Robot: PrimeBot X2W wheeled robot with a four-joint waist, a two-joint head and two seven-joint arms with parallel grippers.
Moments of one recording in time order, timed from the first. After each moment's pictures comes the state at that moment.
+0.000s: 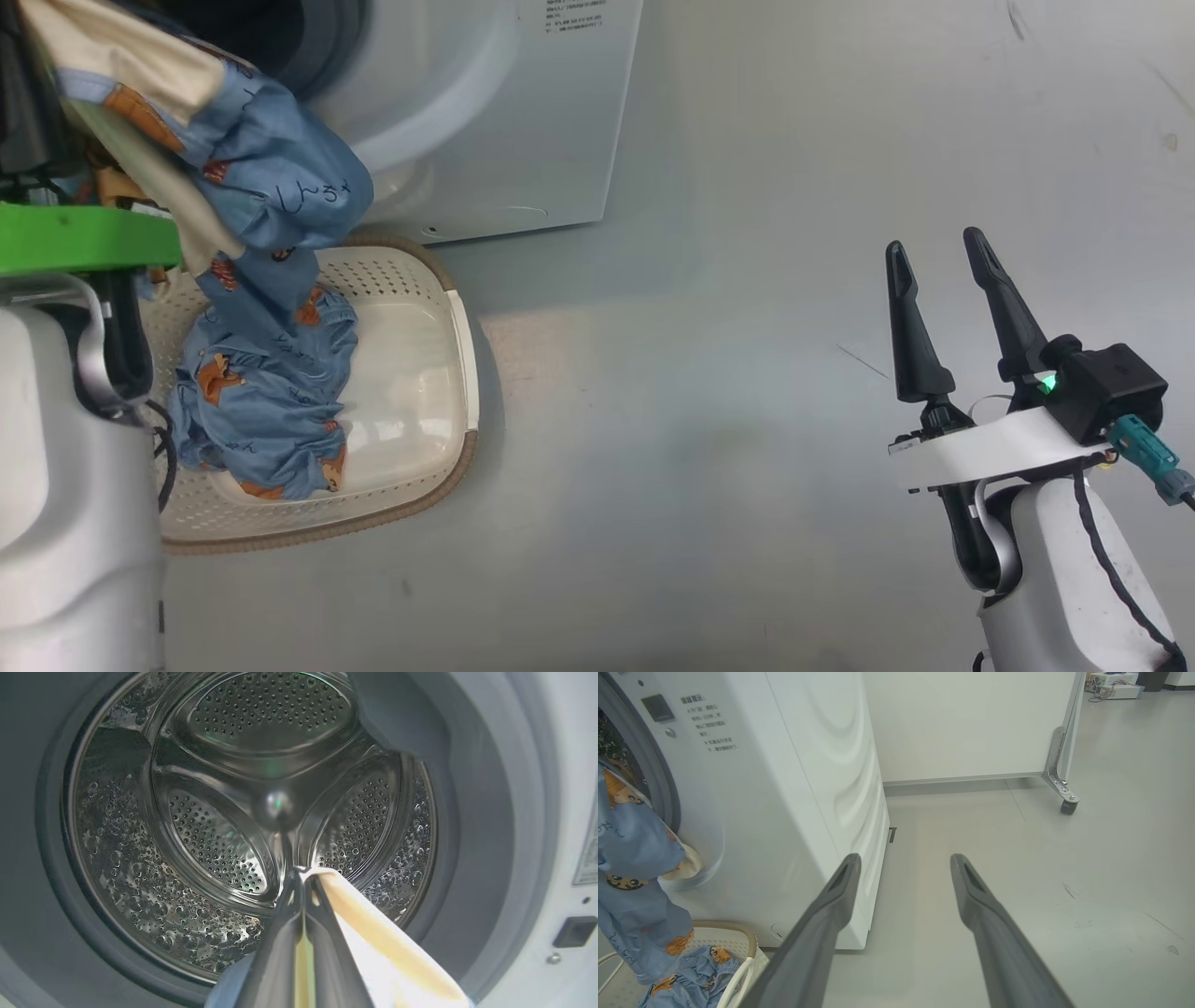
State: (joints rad) left arm -0.65 0.08 0.08 0.24 -0.31 -0.09 -0.26; right arm -0.22 -0.04 0.10 0.11 0.25 0.12 -0.26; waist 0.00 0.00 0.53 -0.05
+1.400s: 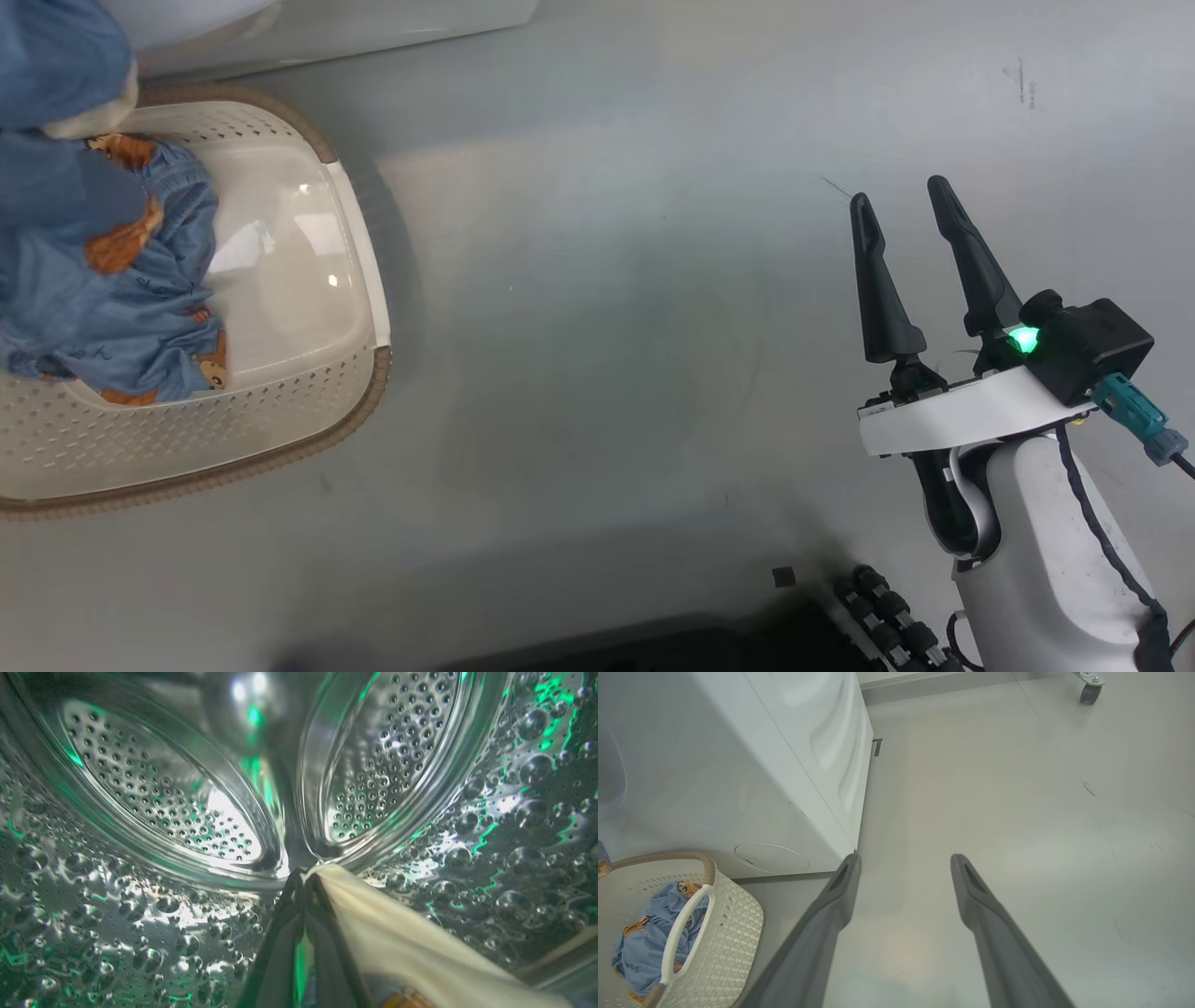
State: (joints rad) left arm -1.27 0.29 0.06 0.57 -0.27 -0.10 0.00; right arm -0.30 -0.05 0.17 0.11 0.32 0.12 -0.26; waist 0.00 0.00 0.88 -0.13
